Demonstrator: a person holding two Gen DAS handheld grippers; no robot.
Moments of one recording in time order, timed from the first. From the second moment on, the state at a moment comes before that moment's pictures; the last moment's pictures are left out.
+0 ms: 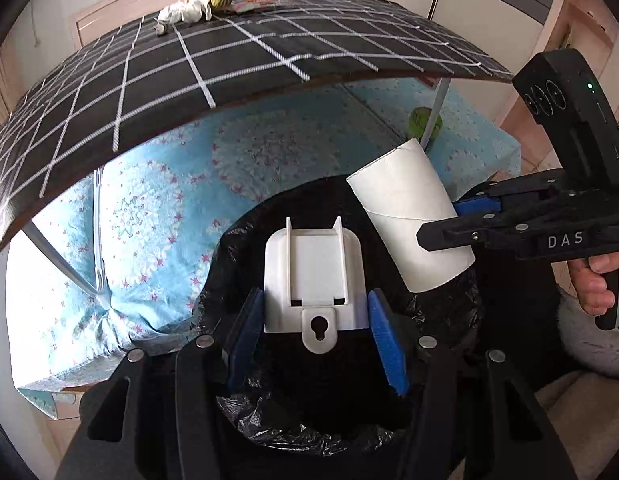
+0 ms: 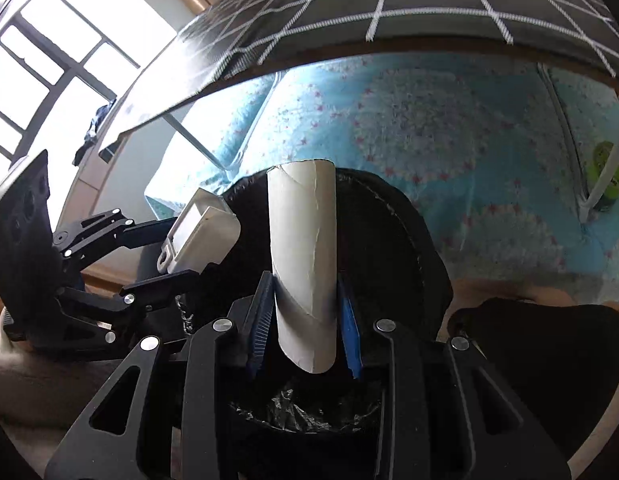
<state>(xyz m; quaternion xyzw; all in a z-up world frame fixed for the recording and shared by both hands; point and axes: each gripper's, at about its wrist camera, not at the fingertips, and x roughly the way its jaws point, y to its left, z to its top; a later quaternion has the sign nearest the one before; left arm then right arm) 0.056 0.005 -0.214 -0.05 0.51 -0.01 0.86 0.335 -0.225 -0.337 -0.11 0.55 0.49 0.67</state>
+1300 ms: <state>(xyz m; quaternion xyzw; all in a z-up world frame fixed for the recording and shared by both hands) 0.054 0.002 -0.219 -0.04 0.51 -0.01 0.86 0.317 -0.219 -0.348 -0.17 0.53 0.48 0.68</state>
